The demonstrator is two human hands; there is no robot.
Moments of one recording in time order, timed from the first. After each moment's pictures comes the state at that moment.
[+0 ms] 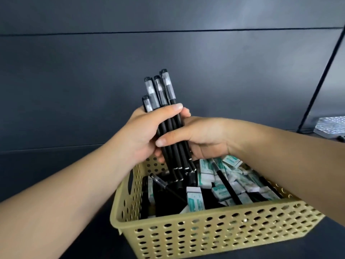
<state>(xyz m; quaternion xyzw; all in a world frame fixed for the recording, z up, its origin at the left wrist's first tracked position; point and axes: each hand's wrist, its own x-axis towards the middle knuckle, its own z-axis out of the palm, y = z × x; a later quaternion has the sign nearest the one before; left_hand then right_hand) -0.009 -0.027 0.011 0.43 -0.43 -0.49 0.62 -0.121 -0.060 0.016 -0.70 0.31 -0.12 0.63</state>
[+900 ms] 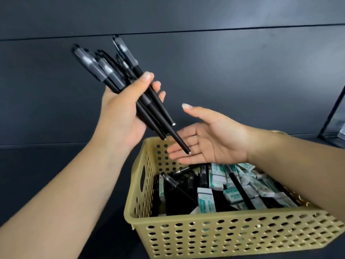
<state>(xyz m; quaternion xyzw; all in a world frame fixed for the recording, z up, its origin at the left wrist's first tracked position) 0.018 -0.014 0.030 0.27 -0.36 -0.39 0.80 -0.129 -0.065 0.012 -0.60 0.31 -0.13 0.73</state>
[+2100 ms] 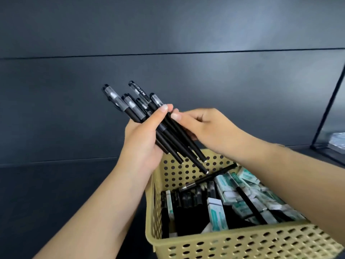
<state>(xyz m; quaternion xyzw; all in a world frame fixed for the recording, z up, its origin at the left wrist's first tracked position) 0.015 -0.017 0.018 0.30 -0.29 -0.47 0.78 -0.097 -0.050 0.030 -0.80 0.32 -0.39 0.32</state>
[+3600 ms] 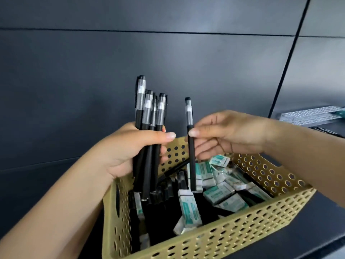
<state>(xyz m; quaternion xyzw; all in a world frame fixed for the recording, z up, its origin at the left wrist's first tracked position) 0.013 -0.033 0.005 0.45 -0.54 -0.57 0.43 -0.179 -0.061 0.027 -0.67 0.42 -0.20 0.58</state>
